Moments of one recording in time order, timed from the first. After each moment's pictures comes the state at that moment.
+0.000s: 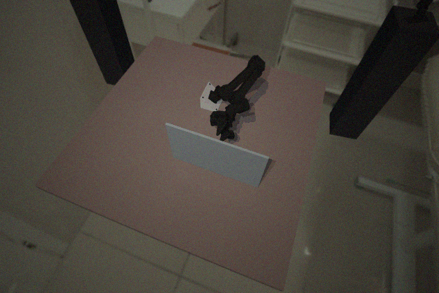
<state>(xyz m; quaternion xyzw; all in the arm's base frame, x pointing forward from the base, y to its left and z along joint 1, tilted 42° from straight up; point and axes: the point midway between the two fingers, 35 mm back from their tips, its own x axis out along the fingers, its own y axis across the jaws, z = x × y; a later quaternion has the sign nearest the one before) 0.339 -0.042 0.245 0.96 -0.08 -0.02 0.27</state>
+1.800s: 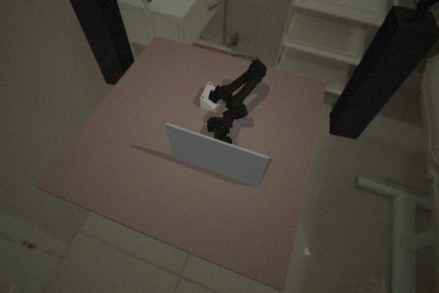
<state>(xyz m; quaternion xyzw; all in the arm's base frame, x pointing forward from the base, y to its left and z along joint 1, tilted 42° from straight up) 0.379 -0.049 0.246 0.96 -0.08 -0.02 0.27</state>
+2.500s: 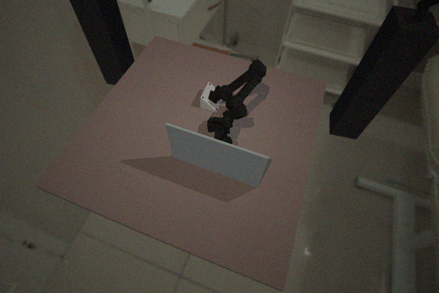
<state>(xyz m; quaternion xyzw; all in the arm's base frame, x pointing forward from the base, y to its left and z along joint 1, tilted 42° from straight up) 0.379 -0.048 0.247 0.96 -0.08 -0.02 0.27</state>
